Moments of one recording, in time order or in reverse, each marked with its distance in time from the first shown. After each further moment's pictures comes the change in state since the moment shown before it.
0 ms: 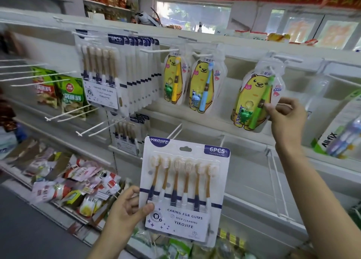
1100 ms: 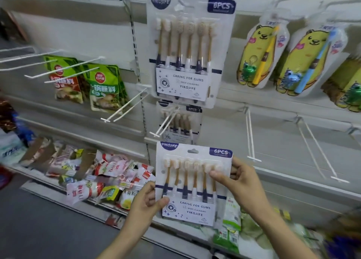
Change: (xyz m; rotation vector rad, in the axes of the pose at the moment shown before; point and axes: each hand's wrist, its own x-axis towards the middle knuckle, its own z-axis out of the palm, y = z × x) left_hand 0.078 -0.015 -0.269 0.278 -0.105 -0.173; right_hand -0.303 -0.009 0.249 0.039 -0.602 0.359
